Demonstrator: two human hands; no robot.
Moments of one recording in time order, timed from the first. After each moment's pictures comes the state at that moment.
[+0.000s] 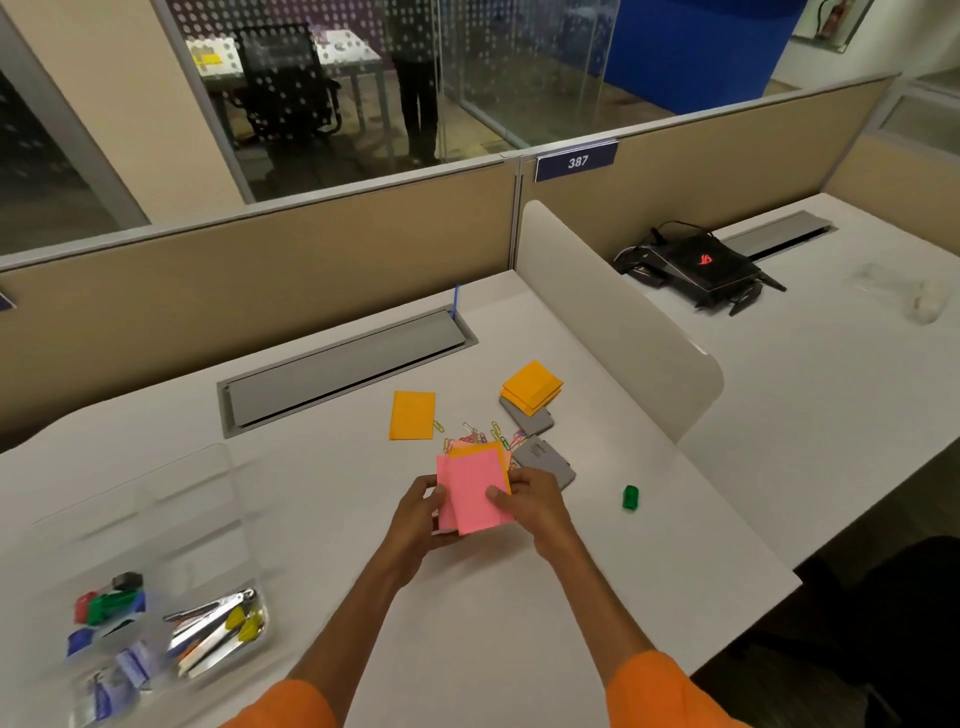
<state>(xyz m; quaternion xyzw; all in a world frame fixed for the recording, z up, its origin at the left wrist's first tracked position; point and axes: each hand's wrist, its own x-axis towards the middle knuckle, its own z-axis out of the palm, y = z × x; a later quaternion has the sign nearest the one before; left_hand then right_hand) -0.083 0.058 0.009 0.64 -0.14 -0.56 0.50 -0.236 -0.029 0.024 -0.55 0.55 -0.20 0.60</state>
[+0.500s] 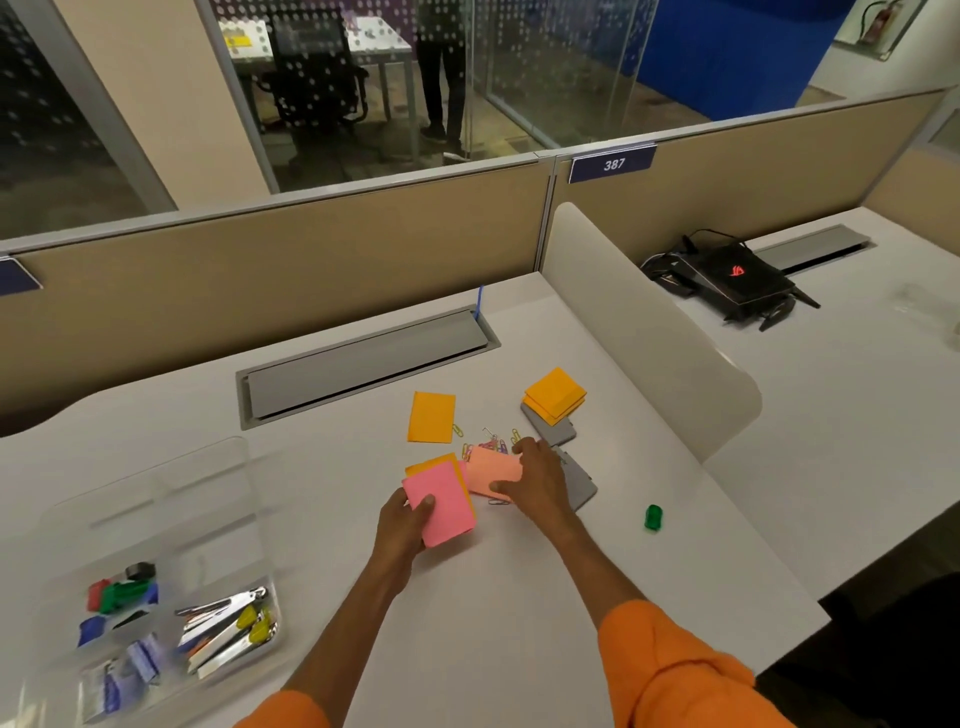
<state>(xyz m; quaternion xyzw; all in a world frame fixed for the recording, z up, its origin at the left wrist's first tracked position) -0.046 0.069 -0.024 0.65 -0.09 -0.49 0.57 -0.193 -0.073 0.004 -0.77 0.55 -0.08 0.32</state>
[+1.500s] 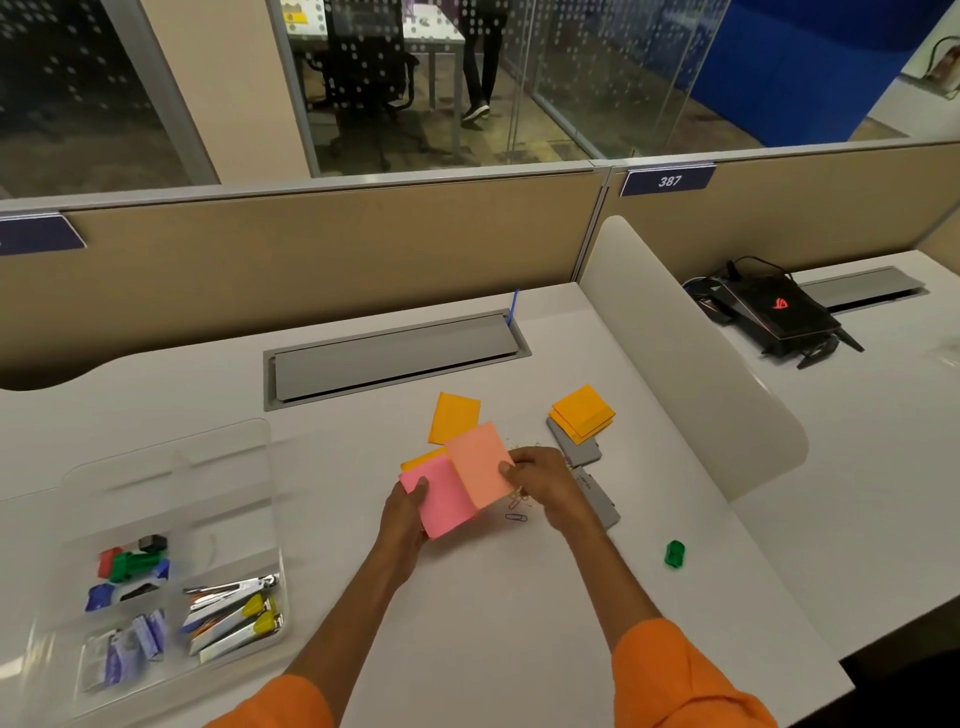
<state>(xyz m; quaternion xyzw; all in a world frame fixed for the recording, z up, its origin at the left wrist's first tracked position) -0.026 0.059 -0.013 0.58 0.02 -0.50 0.64 -0.161 -0.085 0.033 -0.62 0.51 -0.10 0.58</state>
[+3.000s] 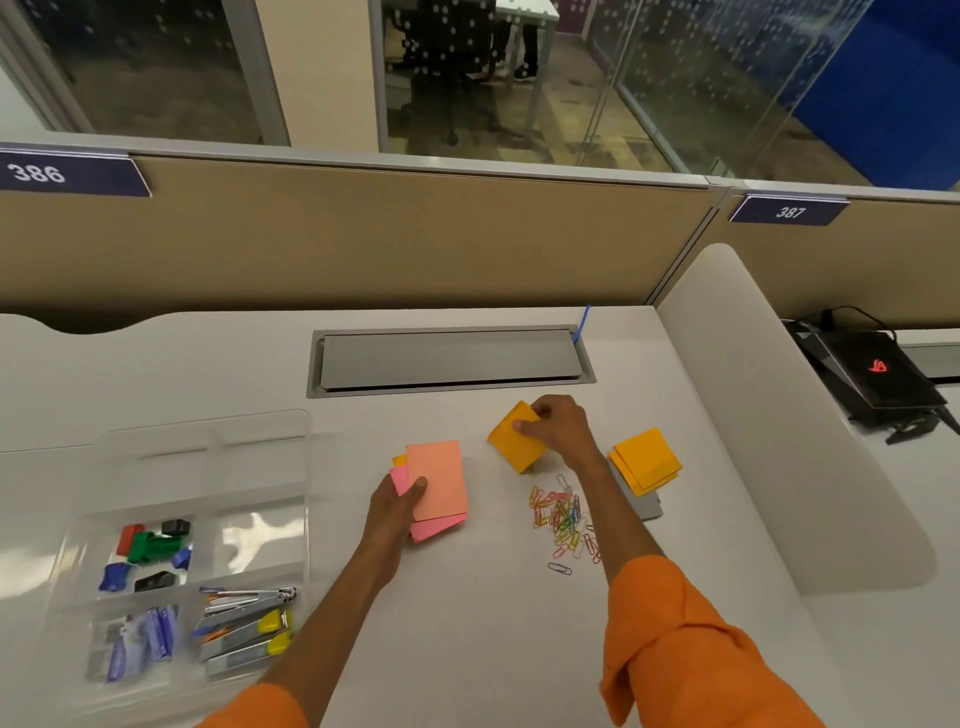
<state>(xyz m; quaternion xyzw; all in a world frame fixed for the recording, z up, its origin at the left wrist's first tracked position) 0.055 0.064 -0.052 0.66 0.01 -0.42 0.62 -0.038 -0.177 0.013 -0.79 0.48 -0.02 0.39</state>
